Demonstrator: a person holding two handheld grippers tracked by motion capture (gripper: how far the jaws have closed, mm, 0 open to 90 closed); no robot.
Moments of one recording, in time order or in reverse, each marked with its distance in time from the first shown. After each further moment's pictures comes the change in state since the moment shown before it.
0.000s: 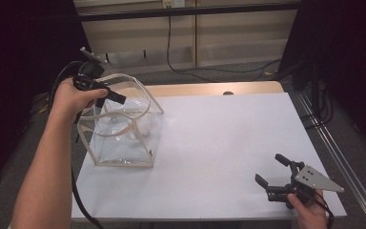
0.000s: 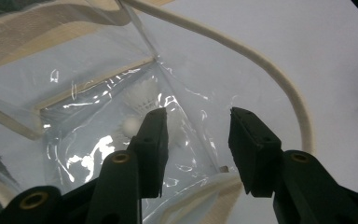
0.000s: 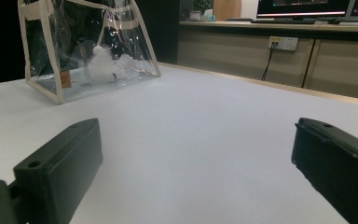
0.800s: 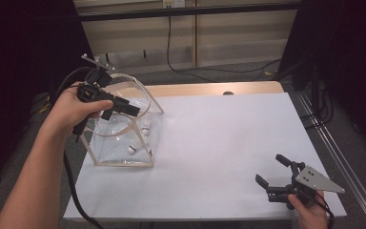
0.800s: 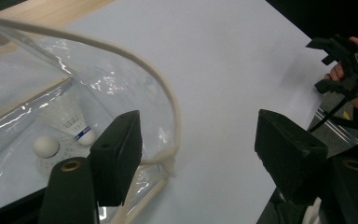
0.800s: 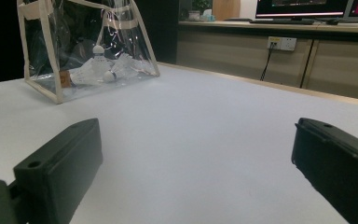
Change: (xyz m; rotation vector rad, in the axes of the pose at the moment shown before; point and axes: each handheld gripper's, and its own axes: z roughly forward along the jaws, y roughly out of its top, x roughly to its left) left arm -0.055 -0.020 -0.010 -0.048 -0.200 0.169; right arm 0.001 0.001 -0.002 -0.001 -0.003 -0.004
